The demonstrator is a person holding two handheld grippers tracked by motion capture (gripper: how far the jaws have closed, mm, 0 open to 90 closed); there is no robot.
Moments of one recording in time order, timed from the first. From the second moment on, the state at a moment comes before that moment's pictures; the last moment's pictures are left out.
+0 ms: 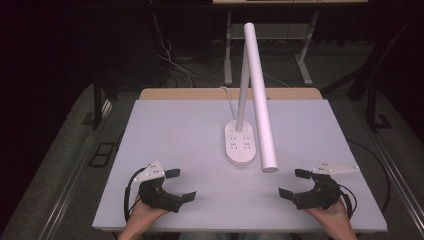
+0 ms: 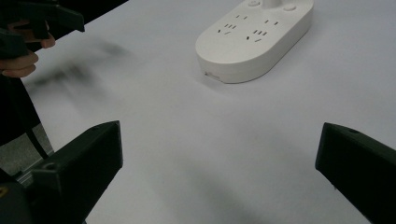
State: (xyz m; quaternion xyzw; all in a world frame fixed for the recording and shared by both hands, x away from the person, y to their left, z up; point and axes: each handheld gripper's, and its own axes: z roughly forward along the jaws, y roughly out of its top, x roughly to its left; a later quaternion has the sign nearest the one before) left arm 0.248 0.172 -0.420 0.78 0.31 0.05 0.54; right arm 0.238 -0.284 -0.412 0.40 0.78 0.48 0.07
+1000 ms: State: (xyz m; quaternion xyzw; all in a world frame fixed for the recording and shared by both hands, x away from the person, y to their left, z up) left arm 0.250 0.176 -0.416 0.78 0.31 0.04 0.53; right arm 0.238 -0.283 -0.416 0.40 0.79 0.47 0.06
